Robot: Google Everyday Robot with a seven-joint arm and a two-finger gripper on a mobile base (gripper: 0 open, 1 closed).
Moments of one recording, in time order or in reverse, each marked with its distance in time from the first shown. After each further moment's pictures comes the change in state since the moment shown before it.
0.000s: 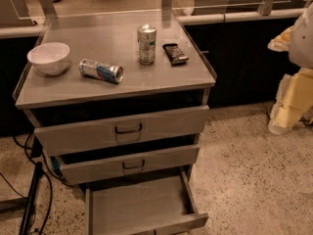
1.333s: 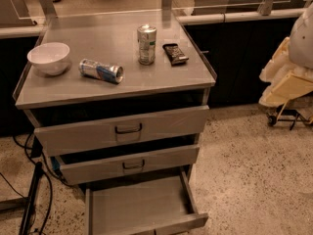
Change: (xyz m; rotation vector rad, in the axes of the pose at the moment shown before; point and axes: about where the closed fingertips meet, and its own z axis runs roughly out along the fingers) arm 0.000 0.000 0.000 0.000 0.000 0.000
